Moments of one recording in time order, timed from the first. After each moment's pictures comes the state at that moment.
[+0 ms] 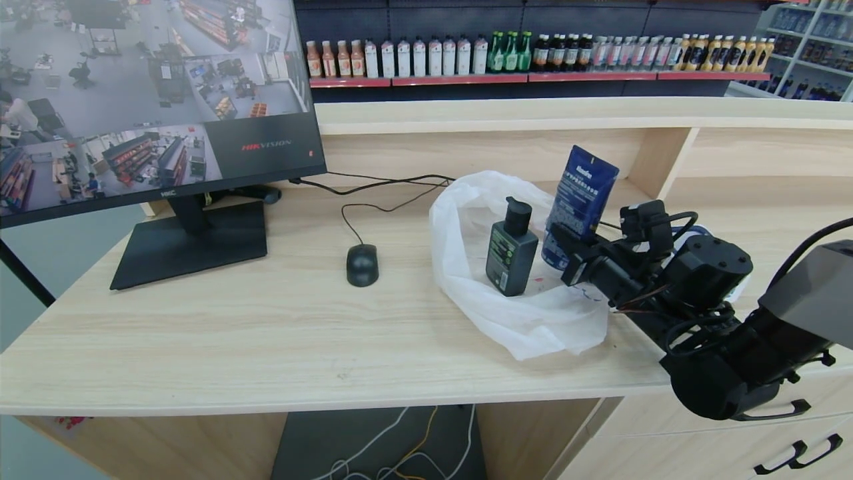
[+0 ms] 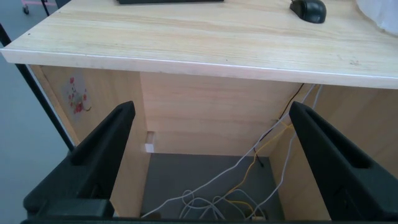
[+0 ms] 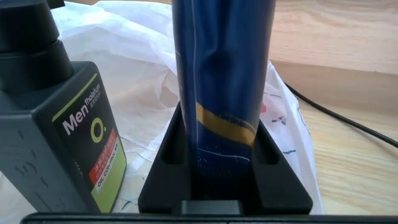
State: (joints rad) left arm 0.00 0.00 0.00 0.00 0.01 -0.01; right arm 0.28 2.11 -0.74 -1.57 0.13 -0.04
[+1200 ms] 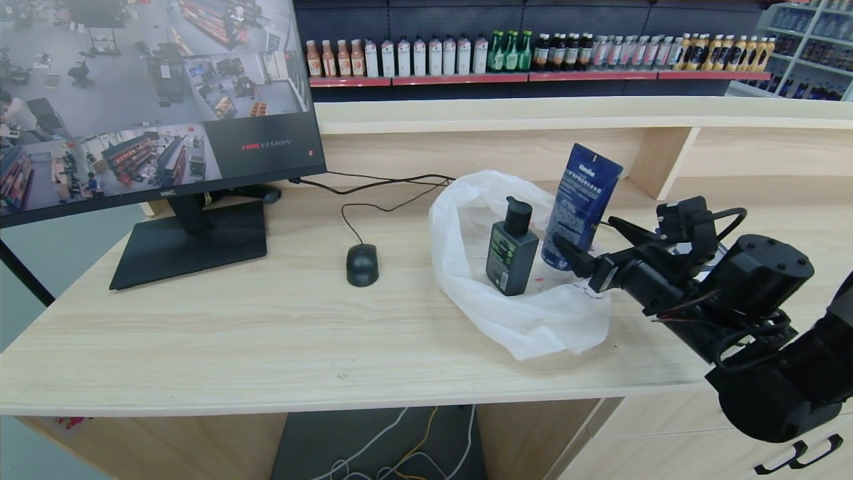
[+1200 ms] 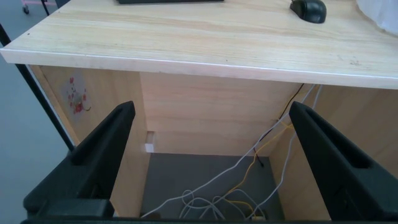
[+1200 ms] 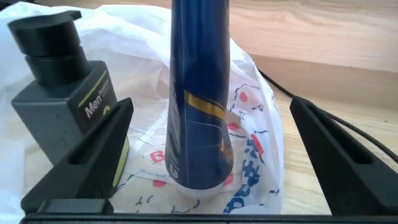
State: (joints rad) left arm 0.00 0.00 0.00 0.00 0.01 -0.01; right arm 0.25 1.95 -0.59 -1.57 0.13 -0.05
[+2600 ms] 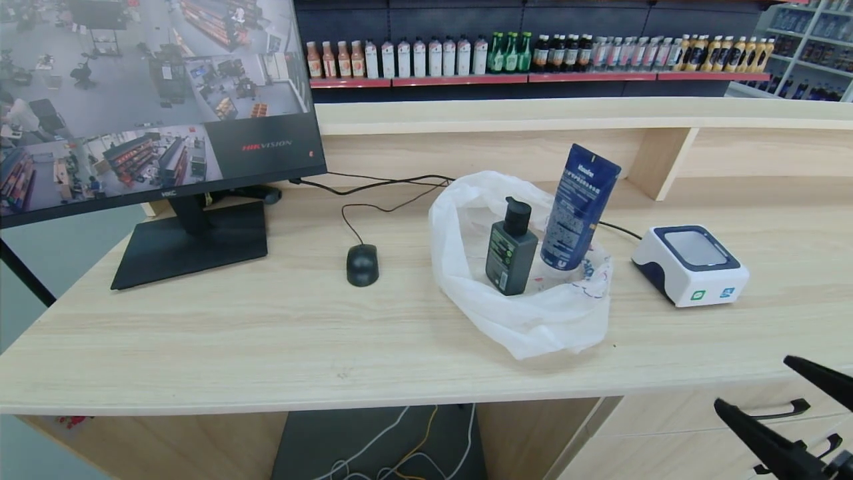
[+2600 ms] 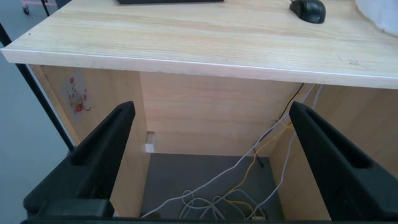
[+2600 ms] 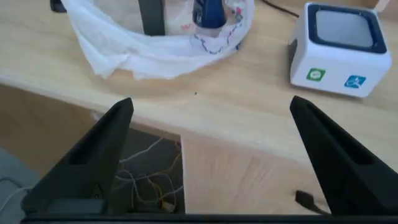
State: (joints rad) left arm 0.00 0.00 0.00 0.00 0.01 -0.01; right arm 0.26 0.90 0.00 -0.81 0.08 -0.11
